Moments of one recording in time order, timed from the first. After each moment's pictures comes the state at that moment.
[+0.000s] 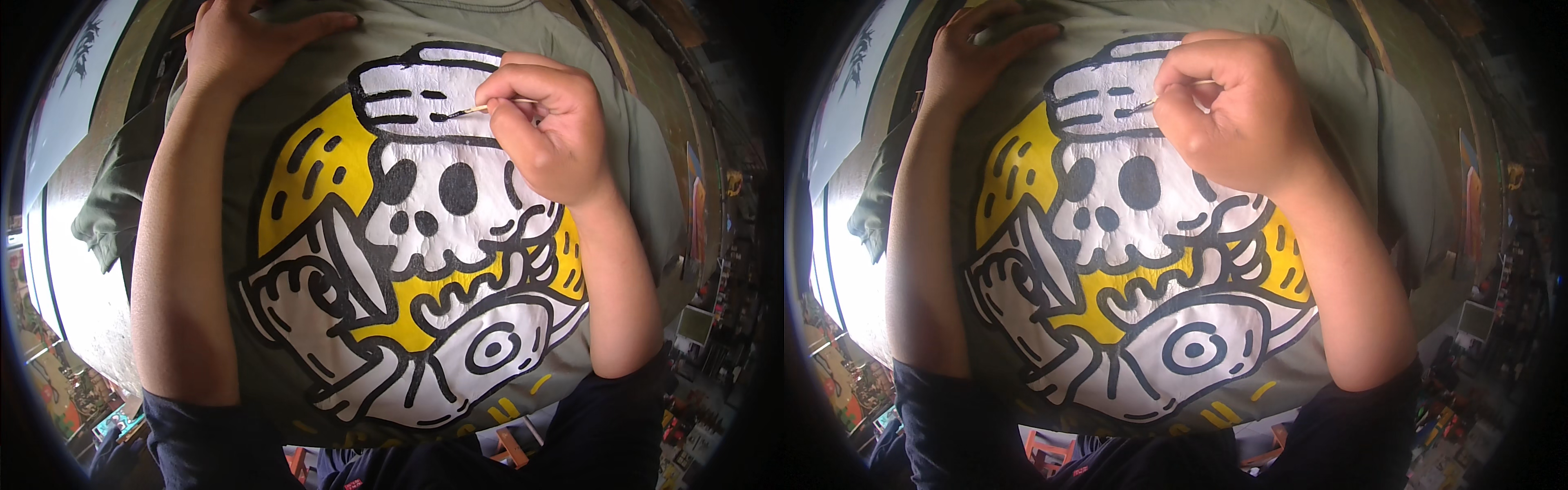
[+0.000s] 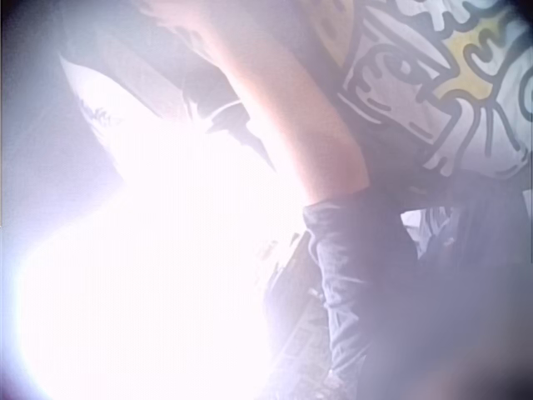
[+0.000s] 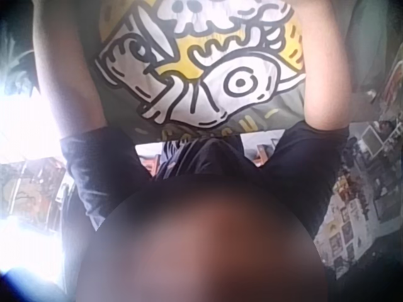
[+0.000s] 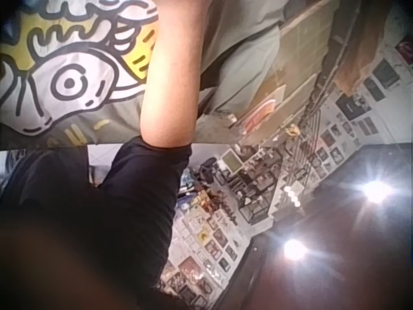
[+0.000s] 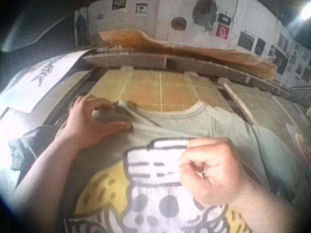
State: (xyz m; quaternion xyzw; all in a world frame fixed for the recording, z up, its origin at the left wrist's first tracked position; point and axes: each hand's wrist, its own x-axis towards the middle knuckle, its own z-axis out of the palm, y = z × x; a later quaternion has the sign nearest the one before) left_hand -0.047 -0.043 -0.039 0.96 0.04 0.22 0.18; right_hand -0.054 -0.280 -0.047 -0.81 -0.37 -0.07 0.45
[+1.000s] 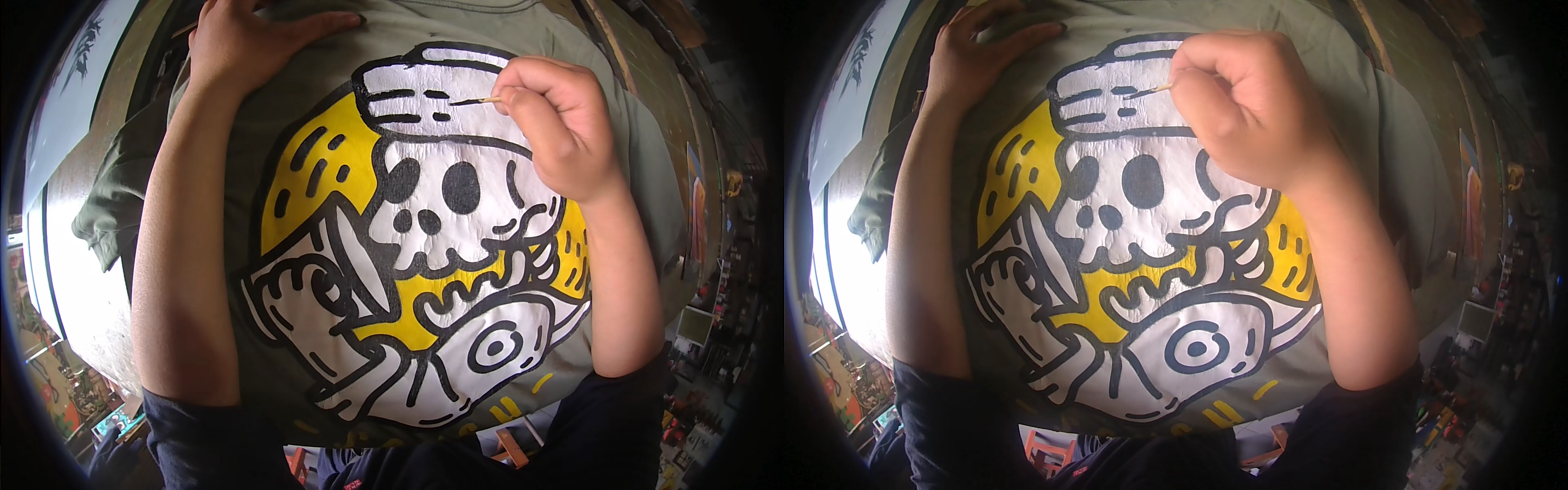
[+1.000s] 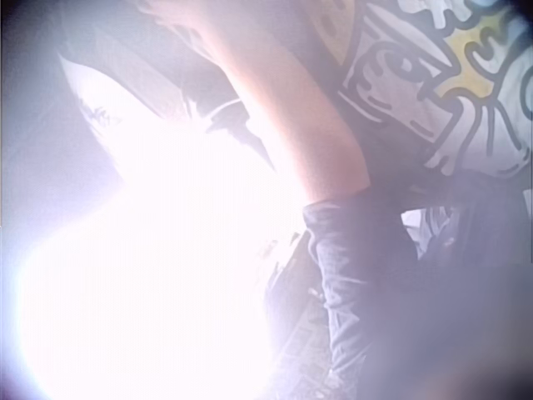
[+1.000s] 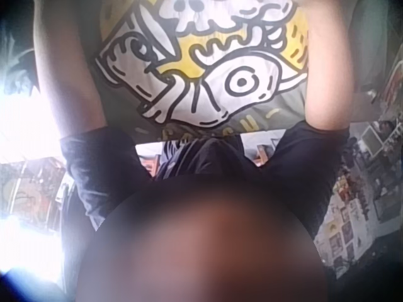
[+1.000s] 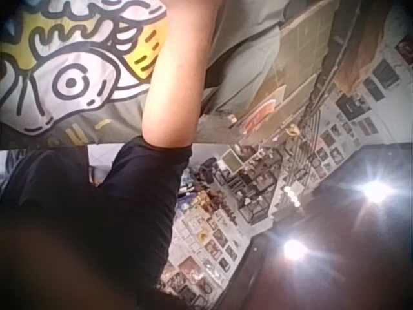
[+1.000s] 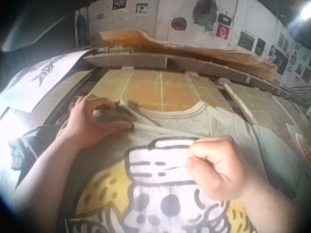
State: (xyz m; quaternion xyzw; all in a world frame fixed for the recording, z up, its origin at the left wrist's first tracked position) left_hand -0.047 -0.041 -0.042 0.96 0.04 0.23 0.18; right_hand -0.049 -0.284 -0.046 -0.80 -0.37 -0.05 0.48
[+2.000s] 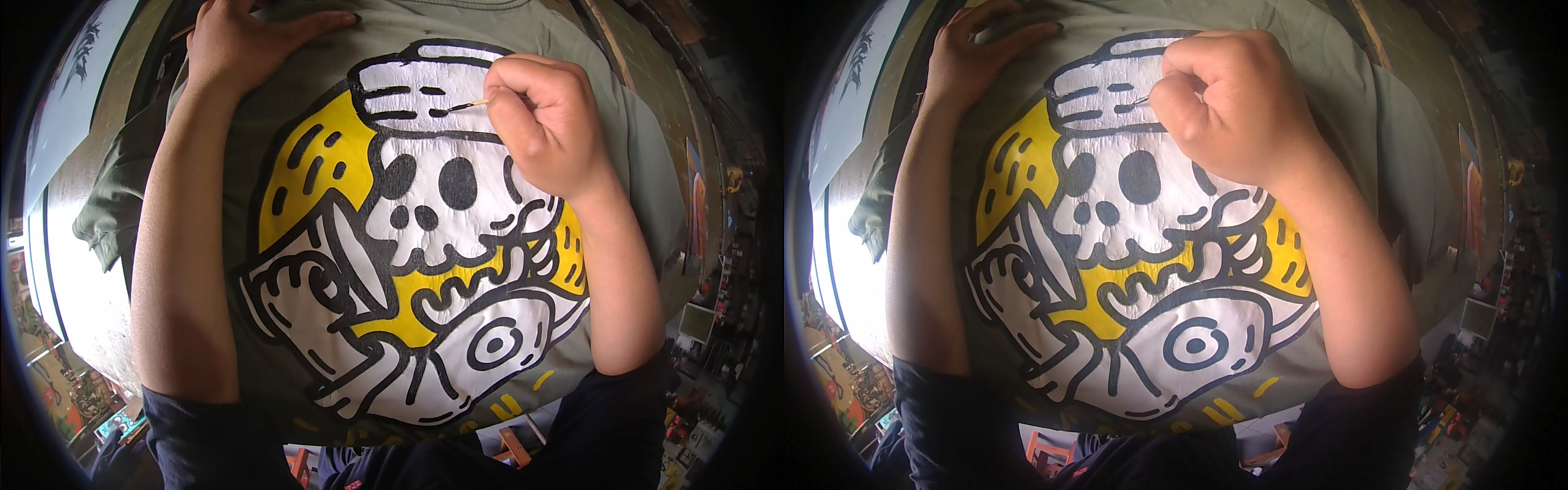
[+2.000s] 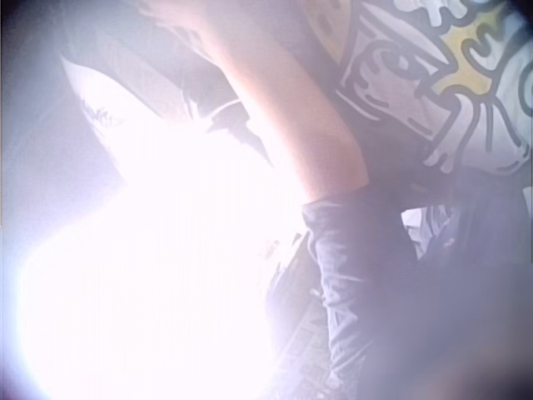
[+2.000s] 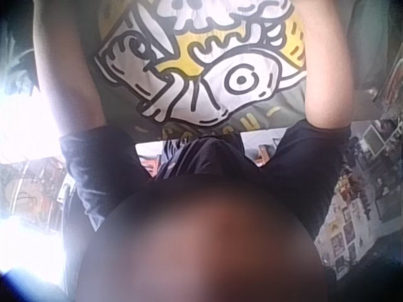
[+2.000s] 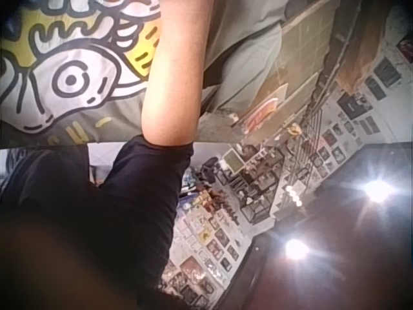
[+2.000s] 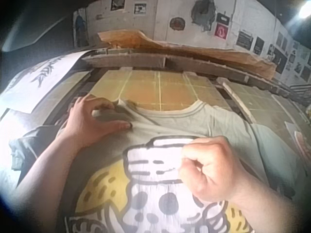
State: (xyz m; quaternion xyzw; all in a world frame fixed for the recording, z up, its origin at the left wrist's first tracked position) left_hand -0.039 -0.033 -0.043 0.96 0.06 0.20 0.19; right_hand -0.051 -0.276 -0.050 -0.82 -0.38 -0.13 0.40
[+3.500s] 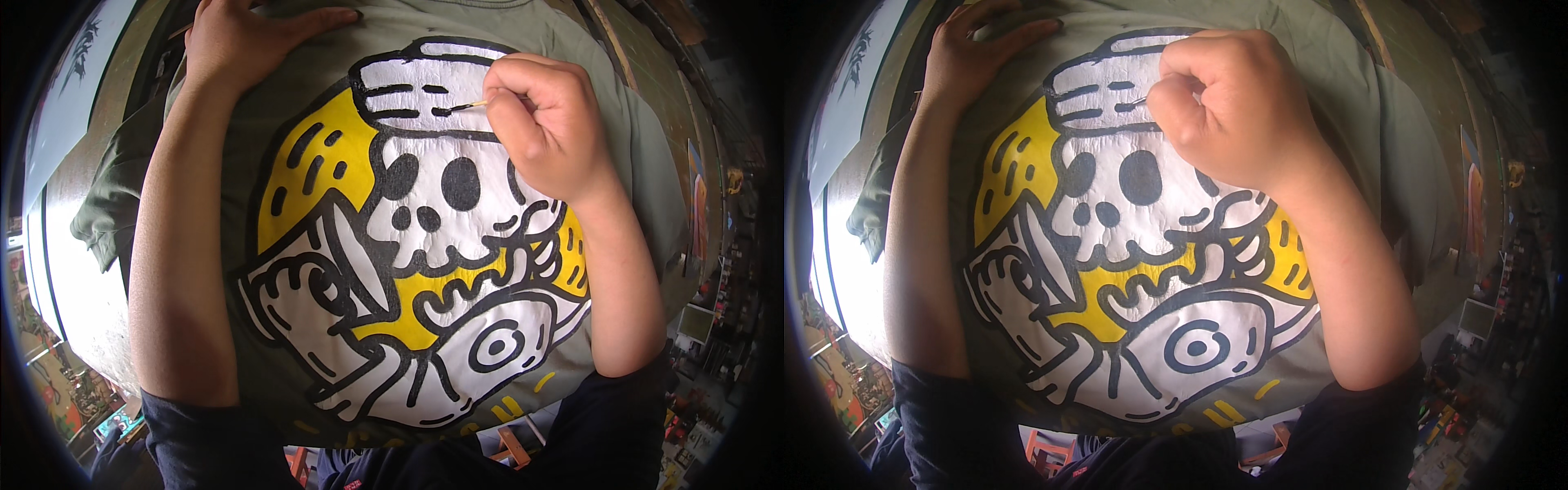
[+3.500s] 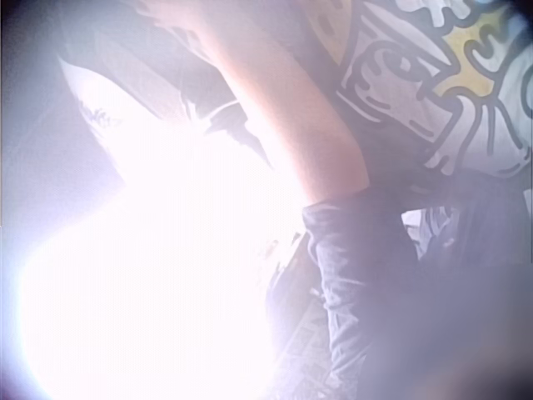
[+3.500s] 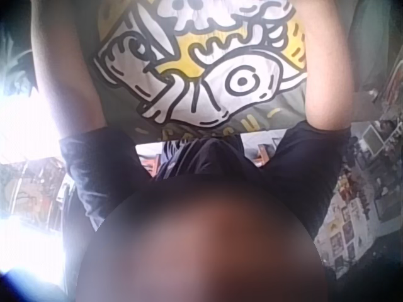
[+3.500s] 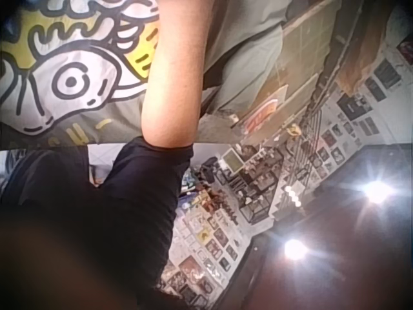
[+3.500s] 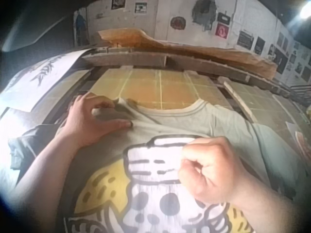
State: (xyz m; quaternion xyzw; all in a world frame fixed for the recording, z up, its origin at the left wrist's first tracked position) left_hand -0.049 -0.042 -0.041 0.96 0.04 0.23 0.18; right_hand -0.052 -0.275 -0.048 -0.83 -0.39 -0.13 0.38
